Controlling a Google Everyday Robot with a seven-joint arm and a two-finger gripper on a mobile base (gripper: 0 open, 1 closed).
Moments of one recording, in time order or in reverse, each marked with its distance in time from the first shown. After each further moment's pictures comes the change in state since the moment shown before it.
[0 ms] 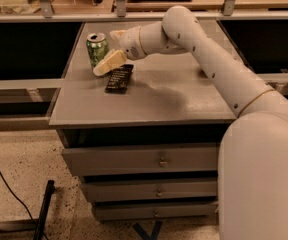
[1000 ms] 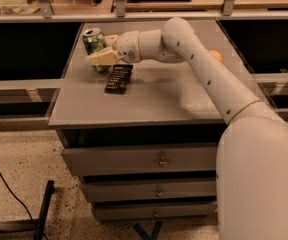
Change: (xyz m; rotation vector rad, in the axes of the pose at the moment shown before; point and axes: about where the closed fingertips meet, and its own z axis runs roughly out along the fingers) arm -0.015 0.010 0.011 -0.078 -0.199 0.020
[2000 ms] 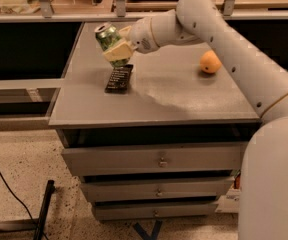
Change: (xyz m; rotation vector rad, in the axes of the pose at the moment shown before) arm -0.017 0.011 -0.058 0.084 0.244 -0.021
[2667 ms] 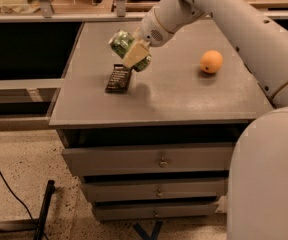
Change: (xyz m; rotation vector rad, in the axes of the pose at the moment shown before) arm 0.031 0.013 -0.049 -0.013 0.419 -0.013
